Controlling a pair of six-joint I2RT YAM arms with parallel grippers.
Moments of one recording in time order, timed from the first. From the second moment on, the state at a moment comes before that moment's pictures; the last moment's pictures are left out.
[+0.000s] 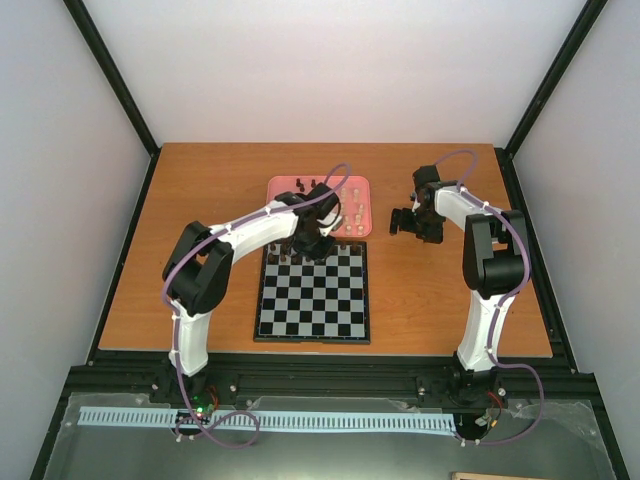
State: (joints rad) left arm -0.69 1.99 1.53 -0.87 0.12 -0.19; right arm 0.14 2.01 1.41 -0.75 -0.14 0.30
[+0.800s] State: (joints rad) left arm -0.69 2.03 1.56 -0.88 0.09 -0.19; right arm 0.14 2.01 1.41 -0.75 -0.14 0.30
